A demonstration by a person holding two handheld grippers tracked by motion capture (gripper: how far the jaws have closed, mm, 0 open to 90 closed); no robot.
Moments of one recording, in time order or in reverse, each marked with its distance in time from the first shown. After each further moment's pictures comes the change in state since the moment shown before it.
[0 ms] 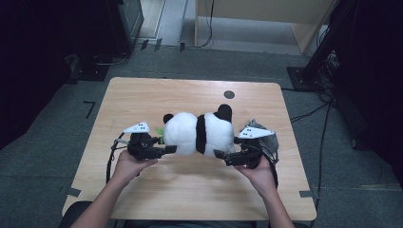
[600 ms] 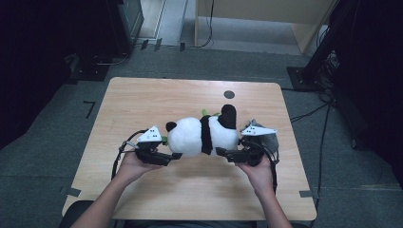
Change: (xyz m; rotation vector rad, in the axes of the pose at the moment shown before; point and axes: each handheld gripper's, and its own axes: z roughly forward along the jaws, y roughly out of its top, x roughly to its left) left arm -0.014 0.001 0.015 0.065 0.062 0.195; right arm -0.010 -0.003 0.002 -0.006 0.017 0.134
